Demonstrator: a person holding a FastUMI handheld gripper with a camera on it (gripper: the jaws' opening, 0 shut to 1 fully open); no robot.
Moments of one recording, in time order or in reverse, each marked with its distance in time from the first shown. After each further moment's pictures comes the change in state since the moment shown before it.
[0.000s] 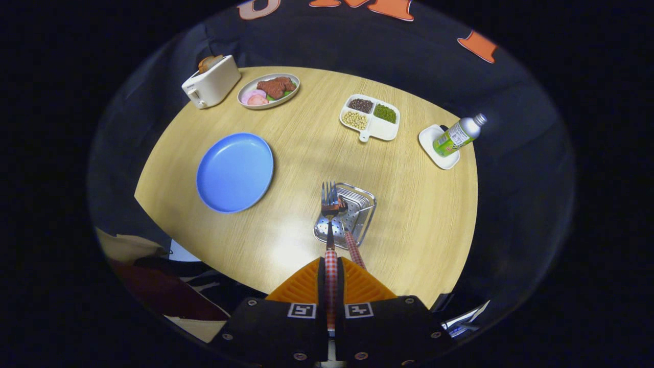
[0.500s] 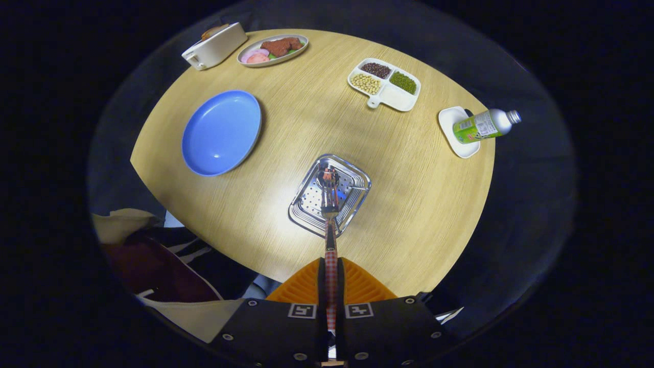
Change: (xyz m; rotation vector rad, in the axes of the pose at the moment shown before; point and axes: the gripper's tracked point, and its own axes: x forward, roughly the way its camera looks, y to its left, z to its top) arm 0.028 -0.023 -0.005 -0.141 0.238 0.031
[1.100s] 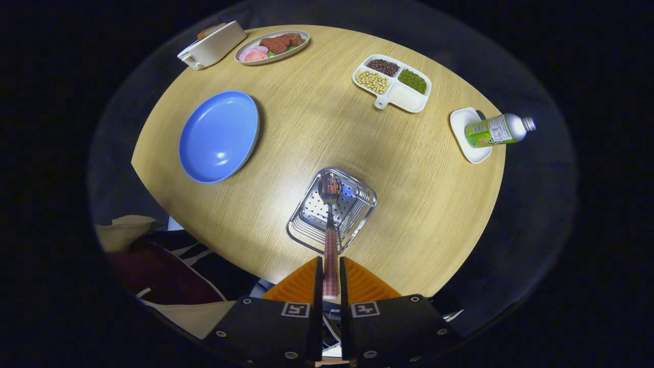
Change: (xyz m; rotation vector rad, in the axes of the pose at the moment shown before) arm 0.009 0.002 0.018 0.027 0.000 0.041
